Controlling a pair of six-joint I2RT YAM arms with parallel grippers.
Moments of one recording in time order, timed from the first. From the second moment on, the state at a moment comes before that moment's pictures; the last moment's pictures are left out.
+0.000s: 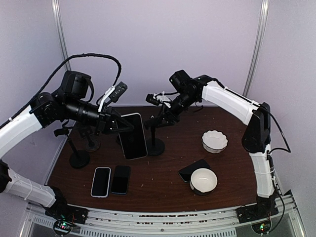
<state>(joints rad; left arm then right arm) -0.76 1.21 1.33 -0.67 0.66 0.03 0.68 2.20 2.25 -1.04 -0.60 -0.60</state>
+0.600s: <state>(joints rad) -0.76 1.24 1.34 -0.69 0.67 0.05 0.68 2.10 2.08 -0.99 -0.63 -0.58</state>
